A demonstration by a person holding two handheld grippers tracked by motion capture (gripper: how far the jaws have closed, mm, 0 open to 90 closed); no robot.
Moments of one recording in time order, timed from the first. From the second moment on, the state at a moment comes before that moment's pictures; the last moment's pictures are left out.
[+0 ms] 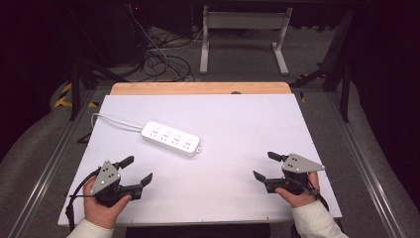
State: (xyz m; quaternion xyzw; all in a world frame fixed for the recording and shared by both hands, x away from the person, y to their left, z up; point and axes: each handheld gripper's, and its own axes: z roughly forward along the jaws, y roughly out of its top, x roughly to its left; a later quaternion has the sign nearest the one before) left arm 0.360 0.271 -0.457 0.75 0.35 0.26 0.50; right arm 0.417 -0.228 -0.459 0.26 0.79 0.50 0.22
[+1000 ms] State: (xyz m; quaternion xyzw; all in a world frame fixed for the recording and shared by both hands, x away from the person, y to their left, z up) left arm 0.357 0.268 -0.437 0.74 0.34 0.26 0.51; right arm 0.416 -0.226 -0.461 0.26 0.80 0.50 0.22
